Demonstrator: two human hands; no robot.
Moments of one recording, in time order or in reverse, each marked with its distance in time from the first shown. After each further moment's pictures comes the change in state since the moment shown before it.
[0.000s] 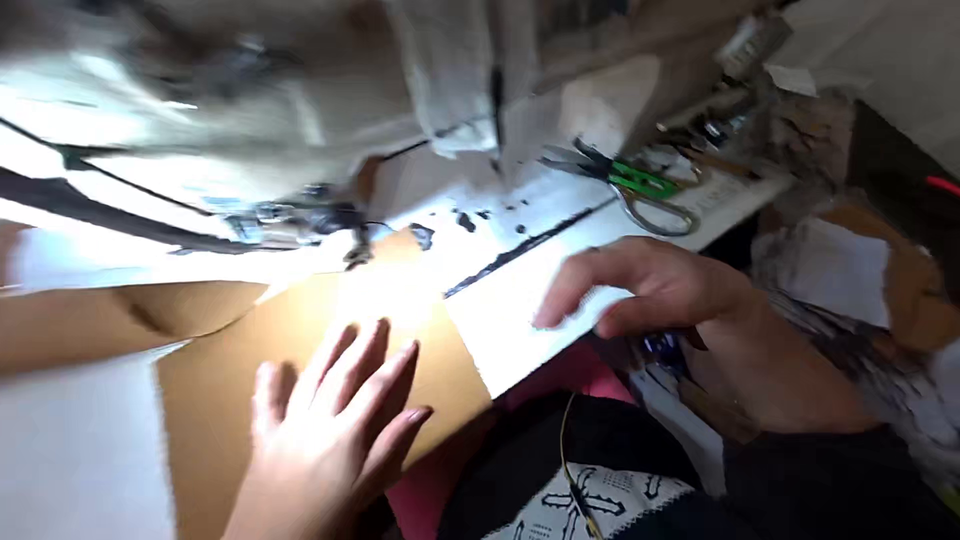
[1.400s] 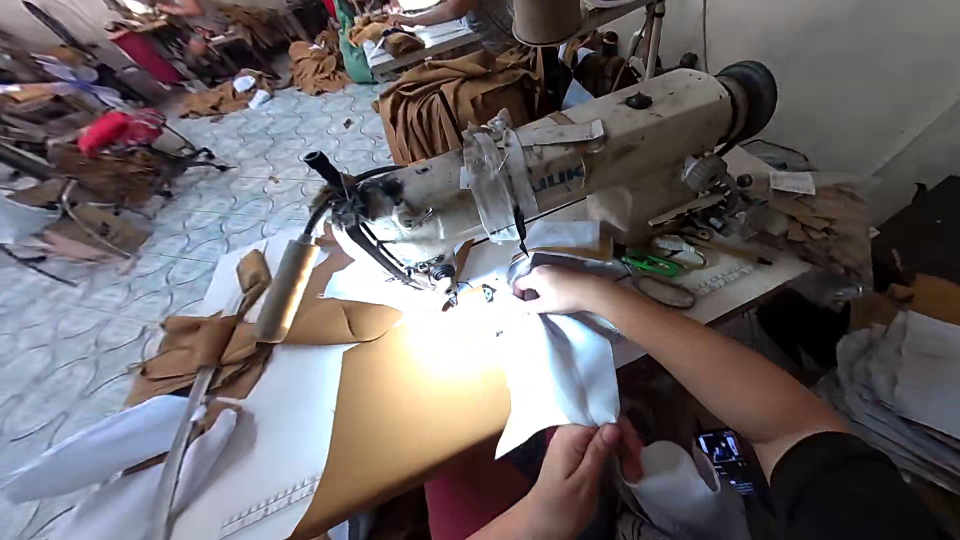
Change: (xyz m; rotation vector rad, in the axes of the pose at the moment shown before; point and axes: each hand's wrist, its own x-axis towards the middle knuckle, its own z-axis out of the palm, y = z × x) left_hand 0.050 0.183 0.054 -1.496 0.102 0.123; right_hand 0.093 0.049 -0.015 -0.578 -0.191 0.202
